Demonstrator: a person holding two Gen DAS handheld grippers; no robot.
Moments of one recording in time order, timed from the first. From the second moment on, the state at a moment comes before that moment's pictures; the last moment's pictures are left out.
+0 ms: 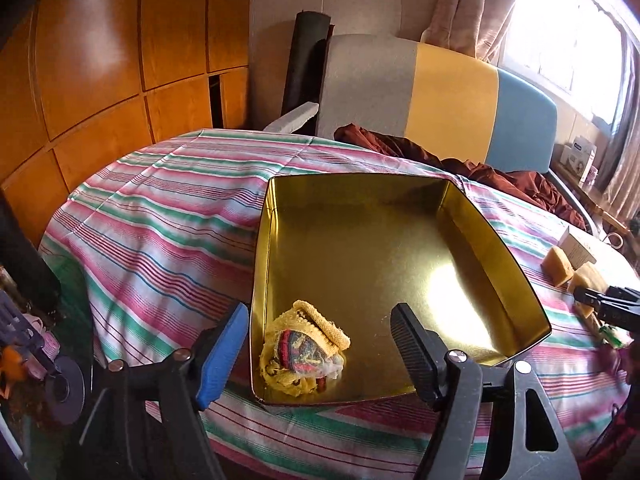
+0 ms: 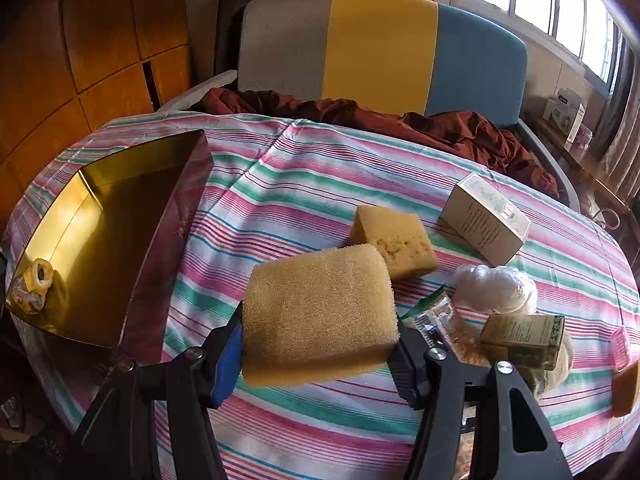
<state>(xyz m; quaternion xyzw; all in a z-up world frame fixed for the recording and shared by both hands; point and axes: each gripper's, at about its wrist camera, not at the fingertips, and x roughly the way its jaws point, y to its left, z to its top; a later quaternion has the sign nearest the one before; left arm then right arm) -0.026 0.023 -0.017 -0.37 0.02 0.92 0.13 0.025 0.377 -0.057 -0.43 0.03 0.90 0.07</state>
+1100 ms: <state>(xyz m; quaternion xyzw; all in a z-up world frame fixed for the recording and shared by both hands) -0.026 -0.042 -0.019 -0.36 -0.04 0.93 0.06 -0.031 0.177 -0.045 -0.44 0.03 0.89 -0.13</state>
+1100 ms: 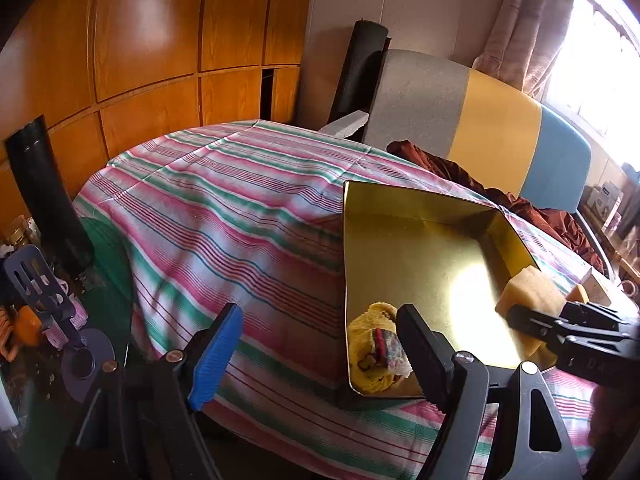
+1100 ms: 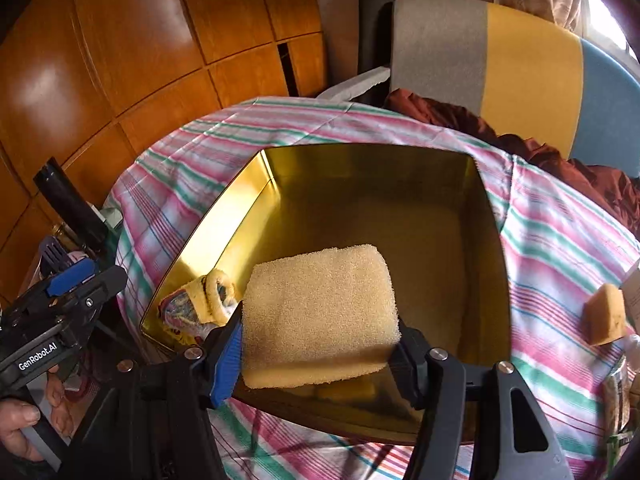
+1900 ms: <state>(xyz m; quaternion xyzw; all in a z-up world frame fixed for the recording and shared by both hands) -0.022 -0.027 -0.012 -0.35 -0.01 0.93 0.08 -0.002 0.188 -0.034 -0.39 0.01 0.91 -0.12</state>
